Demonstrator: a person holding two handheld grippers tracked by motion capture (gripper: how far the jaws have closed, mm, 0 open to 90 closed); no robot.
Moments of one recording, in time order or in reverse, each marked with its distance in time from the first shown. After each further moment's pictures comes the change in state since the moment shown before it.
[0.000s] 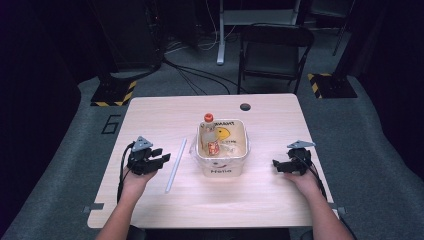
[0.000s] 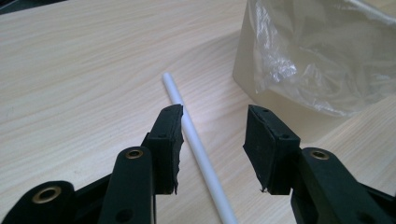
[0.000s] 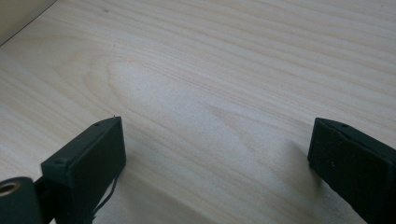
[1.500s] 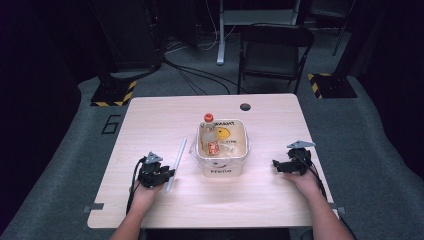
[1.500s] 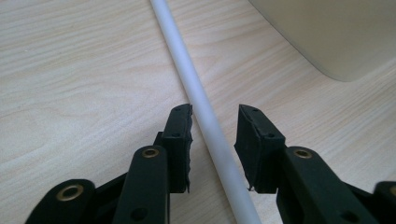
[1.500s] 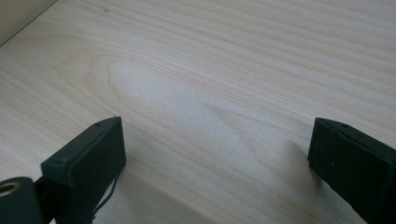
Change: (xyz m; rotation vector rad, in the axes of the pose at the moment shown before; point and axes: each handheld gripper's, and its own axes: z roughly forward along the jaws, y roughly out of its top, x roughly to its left) left arm -0.006 -0.052 0.046 0.145 -0.002 -0.052; right arm 0.000 0.000 0.000 0.001 0.000 0.001
